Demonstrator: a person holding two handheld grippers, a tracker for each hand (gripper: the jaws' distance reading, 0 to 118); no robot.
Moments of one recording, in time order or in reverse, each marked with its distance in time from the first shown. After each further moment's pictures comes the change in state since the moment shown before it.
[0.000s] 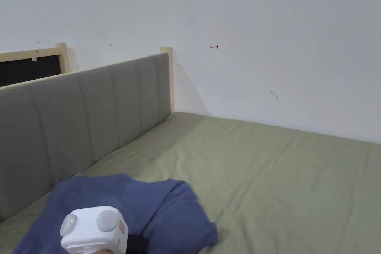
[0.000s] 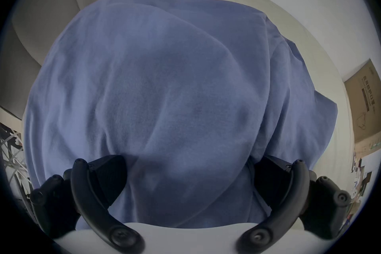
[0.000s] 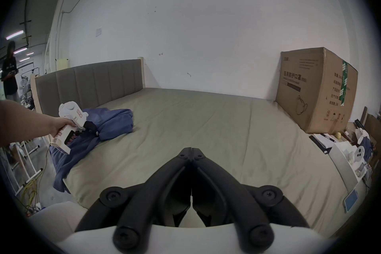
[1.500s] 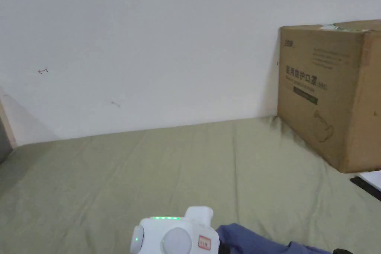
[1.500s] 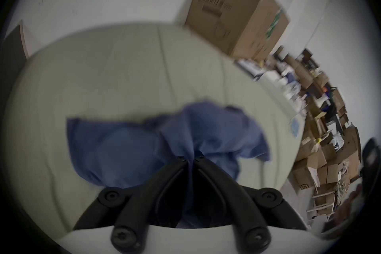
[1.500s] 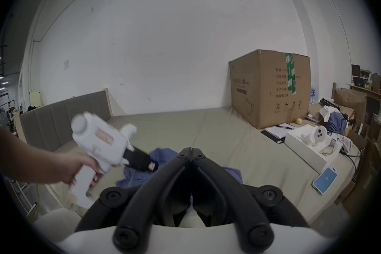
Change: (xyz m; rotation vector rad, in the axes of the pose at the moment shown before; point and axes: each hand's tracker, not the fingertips) left arm 0.444 -0.250 0.150 0.001 -0.620 -0.750; right arm 0.117 -0.010 0.122 0.130 -0.253 -0.185
